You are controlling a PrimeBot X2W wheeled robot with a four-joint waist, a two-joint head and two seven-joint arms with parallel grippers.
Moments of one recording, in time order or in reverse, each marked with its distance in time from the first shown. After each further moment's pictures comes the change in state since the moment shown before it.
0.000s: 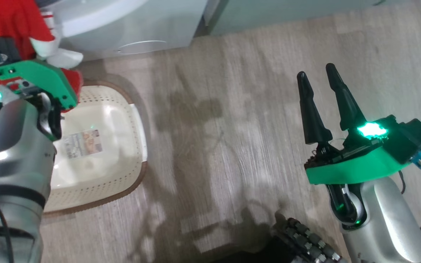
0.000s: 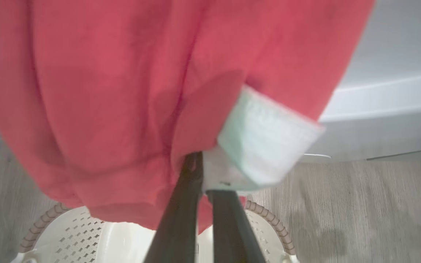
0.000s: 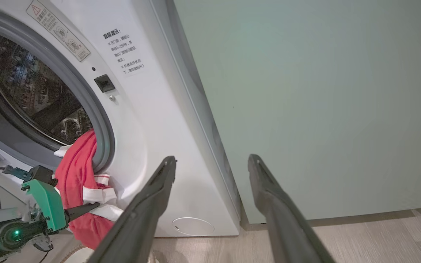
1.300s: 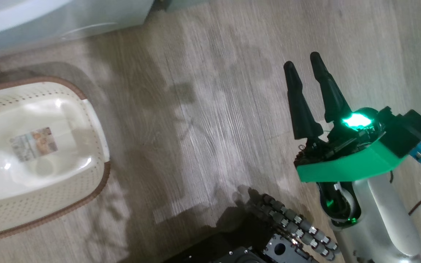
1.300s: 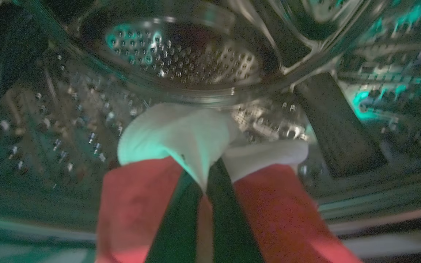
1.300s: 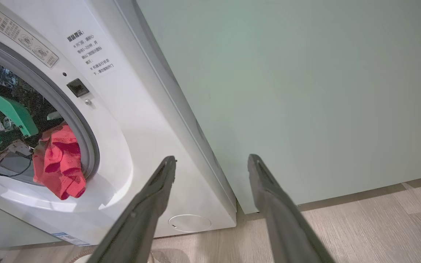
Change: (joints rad) left arm -0.225 0.452 0.068 -0.639 0.063 0.048 0.426; right arm -0.042 0.000 0.083 -0.042 0.132 0.000 -0.003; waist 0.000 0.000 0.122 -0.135
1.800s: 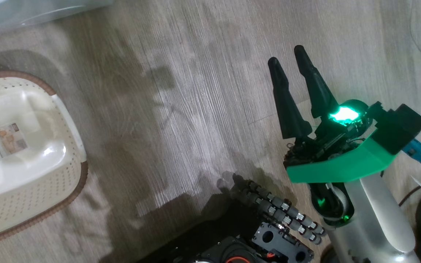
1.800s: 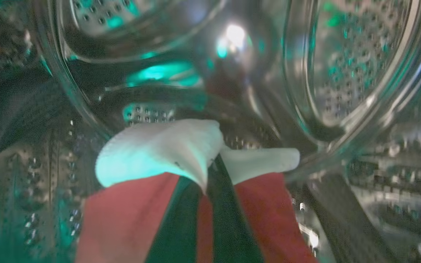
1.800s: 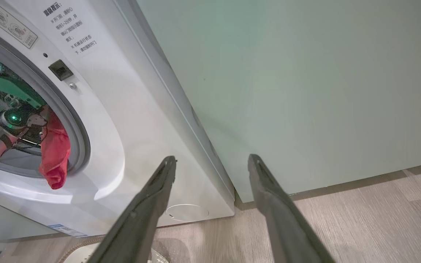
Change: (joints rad) left arm -0.269 -0.002 0.050 0.188 0.032 -0.036 -0.370; right arm -0.036 0.000 0.065 -0.026 0.033 0.000 0.000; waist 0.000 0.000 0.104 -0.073
